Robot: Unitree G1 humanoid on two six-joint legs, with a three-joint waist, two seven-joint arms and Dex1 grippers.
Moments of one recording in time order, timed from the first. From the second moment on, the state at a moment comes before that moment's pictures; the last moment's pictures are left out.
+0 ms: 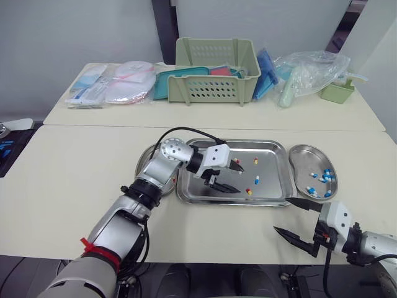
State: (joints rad) left arm -0.87 0.30 -0.45 0.58 -0.11 -0.11 -1.39; right arm 0.36 -0.70 -0.17 -0.42 0.38 0.08 0.94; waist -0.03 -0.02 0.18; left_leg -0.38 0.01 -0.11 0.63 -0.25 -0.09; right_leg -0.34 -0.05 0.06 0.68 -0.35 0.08
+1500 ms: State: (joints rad) left arm -1.16 0.04 -0.47 1.15 0.22 -0.34 -1.41; right arm 0.36 -0.70 -0.18 -0.59 0.45 0.30 0.83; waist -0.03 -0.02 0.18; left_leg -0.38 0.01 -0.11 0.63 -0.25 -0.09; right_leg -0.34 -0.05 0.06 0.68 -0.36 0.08
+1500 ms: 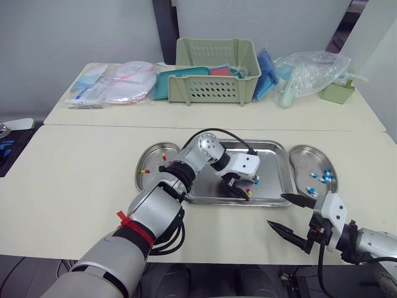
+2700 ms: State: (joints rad) left arm -0.85 0.45 -0.25 0.24 -0.02 0.39 -1.55; right arm 0.31 -0.73 -0.16 -0.58 0.42 0.25 0.88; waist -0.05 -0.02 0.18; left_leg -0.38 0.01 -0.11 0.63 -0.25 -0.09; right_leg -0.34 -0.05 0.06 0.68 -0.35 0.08
